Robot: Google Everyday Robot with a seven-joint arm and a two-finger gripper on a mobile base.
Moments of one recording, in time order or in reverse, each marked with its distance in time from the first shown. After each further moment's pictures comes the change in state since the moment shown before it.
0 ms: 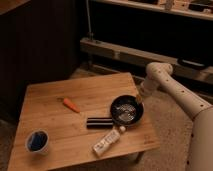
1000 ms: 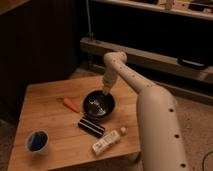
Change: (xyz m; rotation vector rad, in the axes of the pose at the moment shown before) arm 0.161 -0.090 0.043 0.023 -0.052 -0.392
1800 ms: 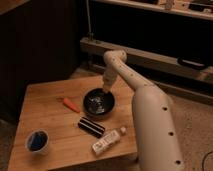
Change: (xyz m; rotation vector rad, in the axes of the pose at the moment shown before) arm 0.001 0.004 -0.001 -0.004 0.000 0.003
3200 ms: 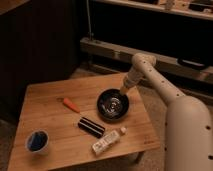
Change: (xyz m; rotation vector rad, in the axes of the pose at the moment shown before) arm -0.115 0.001 -0.036 0.061 0.133 0.146
